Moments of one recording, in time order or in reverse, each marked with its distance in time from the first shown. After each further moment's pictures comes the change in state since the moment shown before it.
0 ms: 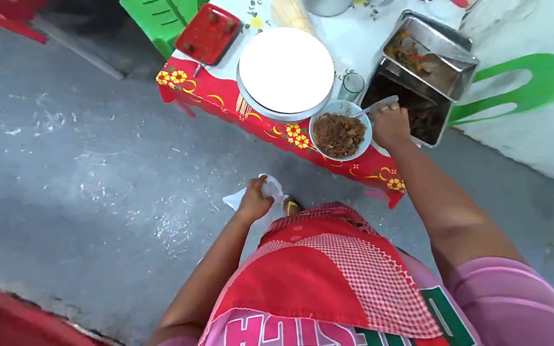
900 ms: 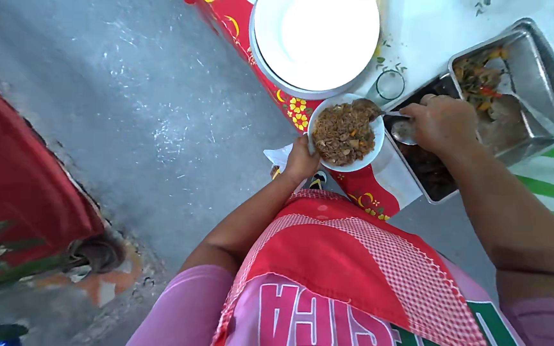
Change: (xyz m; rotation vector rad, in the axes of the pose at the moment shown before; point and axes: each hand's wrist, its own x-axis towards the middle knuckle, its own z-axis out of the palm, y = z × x) left_hand 0.097 0.153 0.132 -0.295 0.318 -0.128; right_hand 0.089 0.068 -0.064 -0.243 -0.203 -0.524
